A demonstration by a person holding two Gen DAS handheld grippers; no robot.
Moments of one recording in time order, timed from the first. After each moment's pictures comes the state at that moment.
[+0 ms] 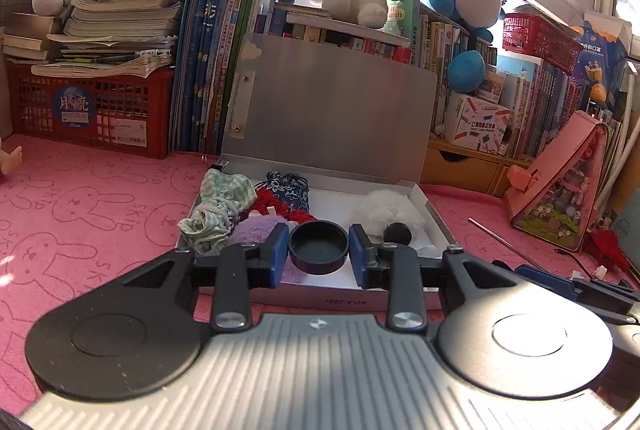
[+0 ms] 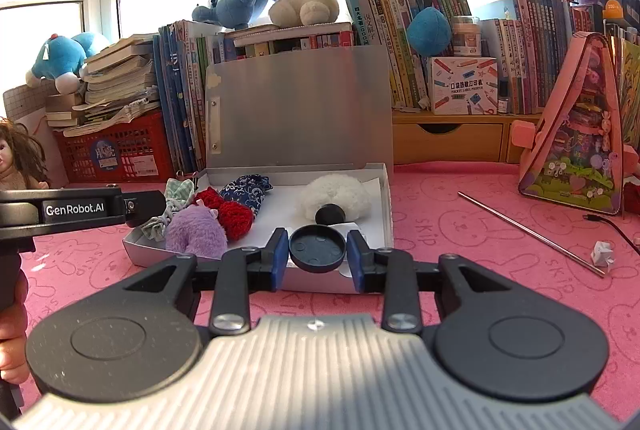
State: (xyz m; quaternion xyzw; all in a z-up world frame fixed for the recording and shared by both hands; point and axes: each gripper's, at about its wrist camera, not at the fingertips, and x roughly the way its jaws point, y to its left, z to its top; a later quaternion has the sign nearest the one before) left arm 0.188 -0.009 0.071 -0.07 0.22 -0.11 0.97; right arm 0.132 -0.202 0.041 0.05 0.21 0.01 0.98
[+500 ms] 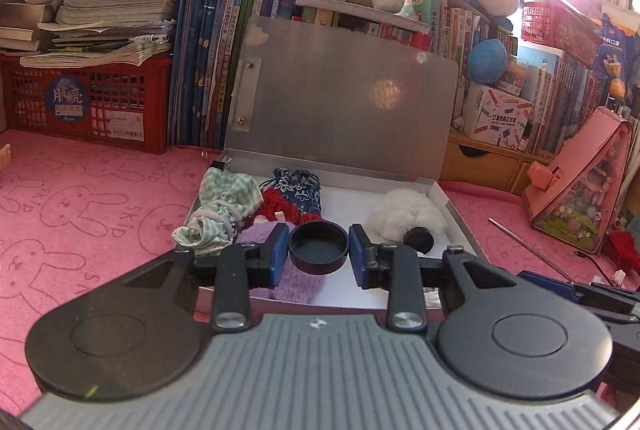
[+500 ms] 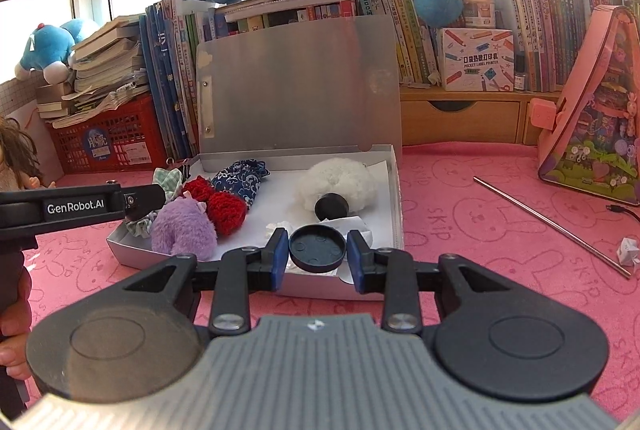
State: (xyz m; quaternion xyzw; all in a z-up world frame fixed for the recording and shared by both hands) left arm 0.228 -0.010 0.061 -0.07 0.24 -0.11 0.96; right arm 0.173 -0.212 0.031 0.06 0.25 0.02 0.97
